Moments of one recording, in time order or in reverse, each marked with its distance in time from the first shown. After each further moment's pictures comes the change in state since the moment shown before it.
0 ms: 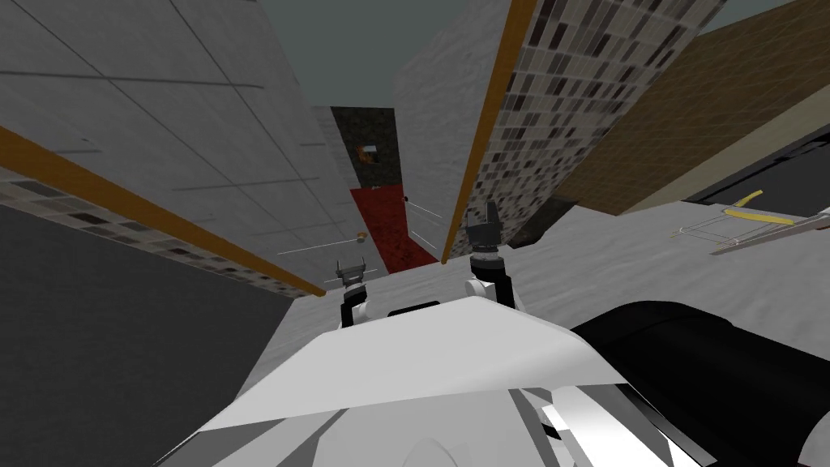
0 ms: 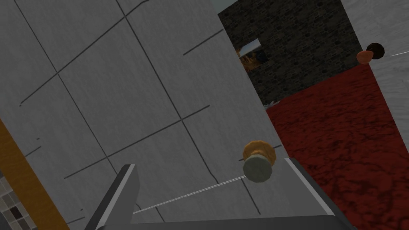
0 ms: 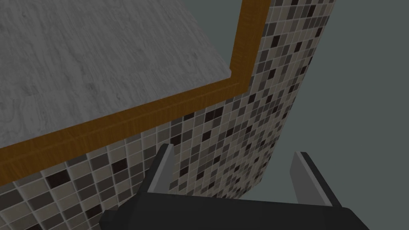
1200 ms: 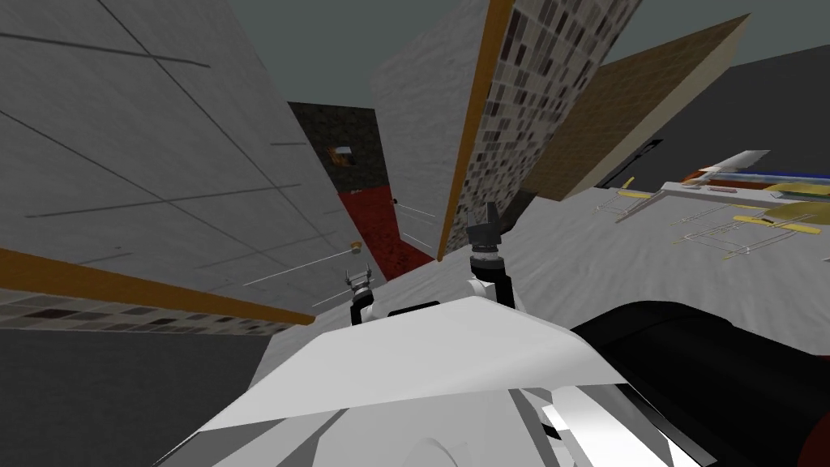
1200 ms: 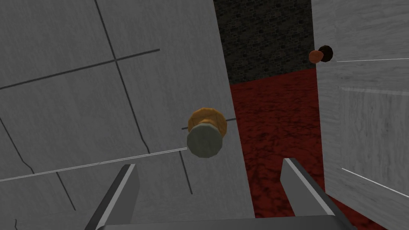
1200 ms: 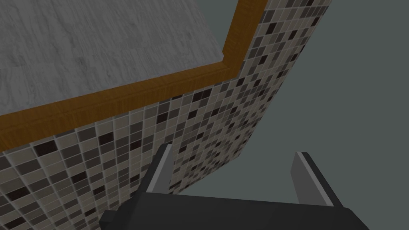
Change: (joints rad) arm -0.086 -0.025 -0.045 0.278 0.157 -0.077 0.194
